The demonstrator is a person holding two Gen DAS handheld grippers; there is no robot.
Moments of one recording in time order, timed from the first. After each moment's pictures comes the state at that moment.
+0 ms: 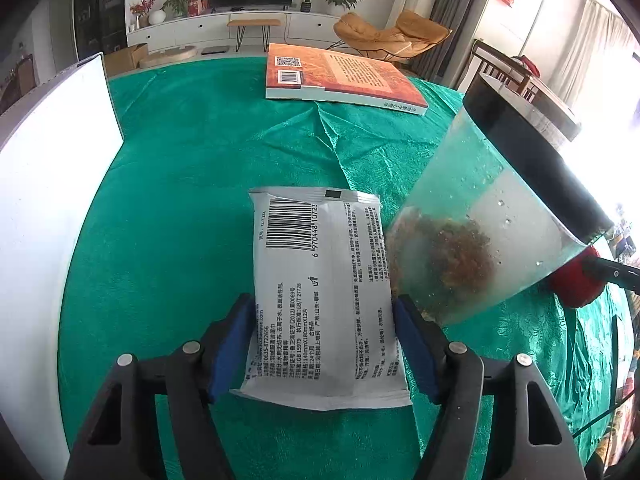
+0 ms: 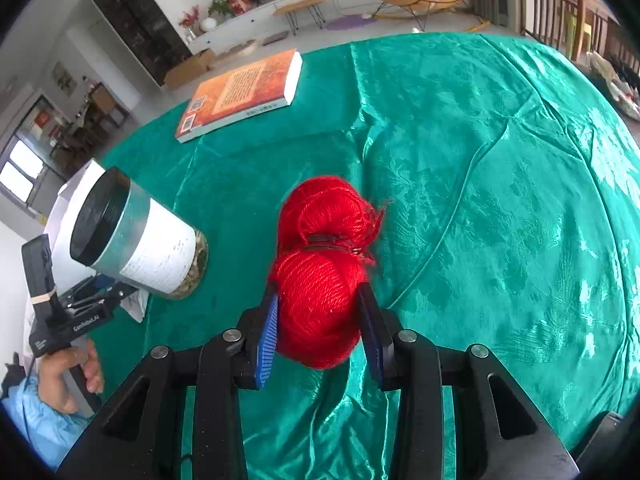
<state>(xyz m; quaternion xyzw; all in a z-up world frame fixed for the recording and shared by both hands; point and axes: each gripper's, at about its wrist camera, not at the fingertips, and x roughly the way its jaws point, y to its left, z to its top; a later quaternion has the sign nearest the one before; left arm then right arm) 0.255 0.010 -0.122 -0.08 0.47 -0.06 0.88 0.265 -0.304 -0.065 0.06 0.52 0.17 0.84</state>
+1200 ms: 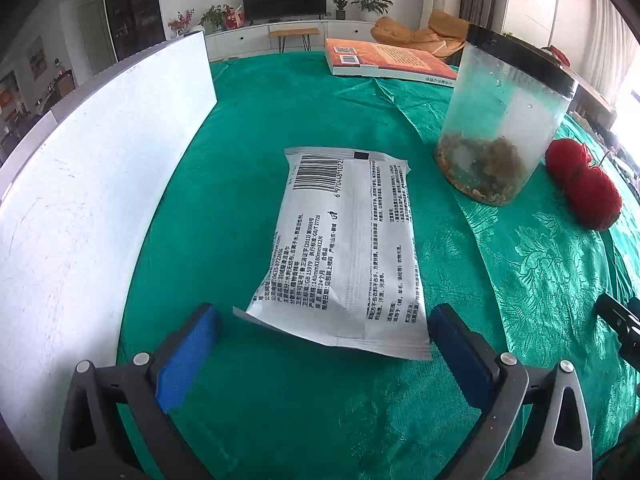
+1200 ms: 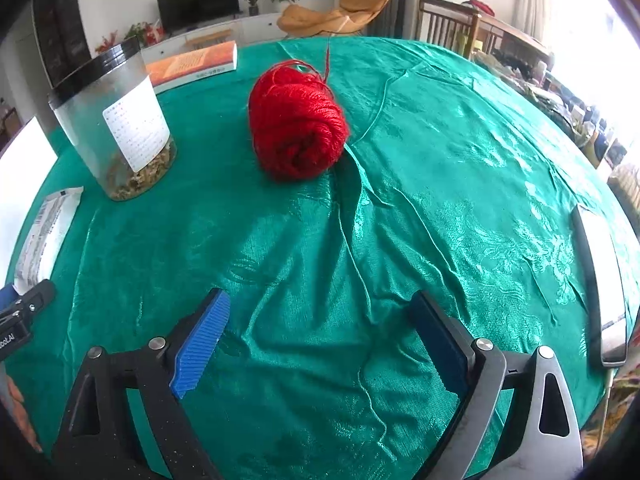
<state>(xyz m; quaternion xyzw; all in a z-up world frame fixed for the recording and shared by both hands) 0.160 0.030 -0.139 -0.02 0.46 0.03 0.89 0.128 -0.246 -0.119 0.02 0.45 -0.05 0.89</state>
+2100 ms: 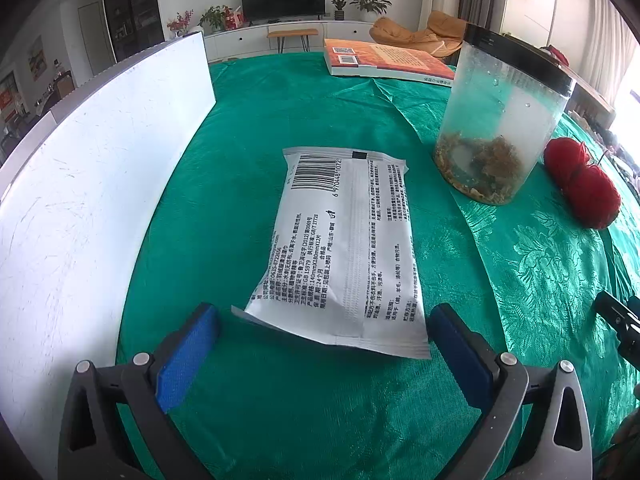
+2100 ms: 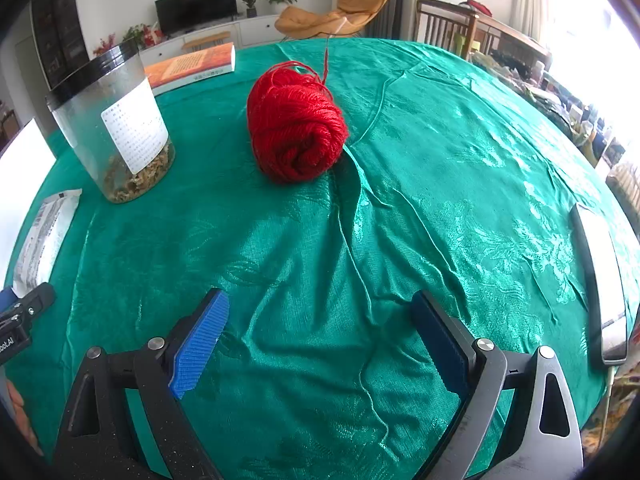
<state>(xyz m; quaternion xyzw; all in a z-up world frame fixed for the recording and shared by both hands) 0.159 0.030 -0.140 -0.02 0.46 0.03 0.89 0.129 -0.244 -0.120 0.02 0.45 -0.05 0.89</state>
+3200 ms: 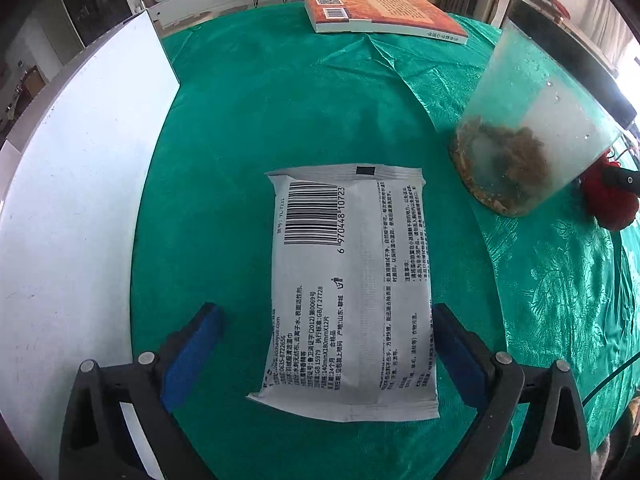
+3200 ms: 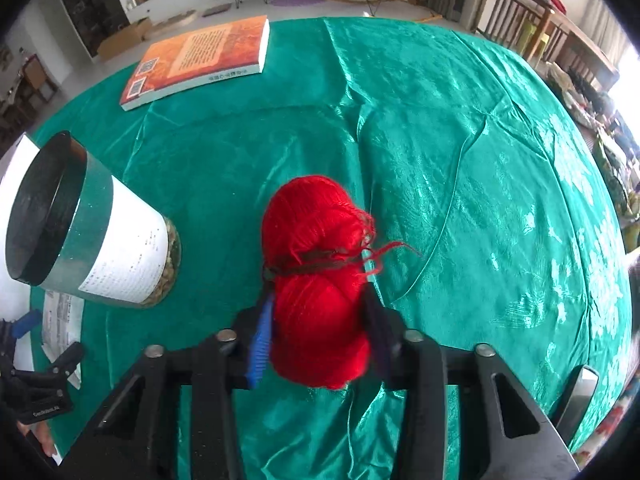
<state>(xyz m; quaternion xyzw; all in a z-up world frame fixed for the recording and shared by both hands) 0.230 0.035 -0.133 -0.01 0.56 0.00 0.83 0.276 -0.244 -0.073 -0.01 0.56 0.04 0.83</state>
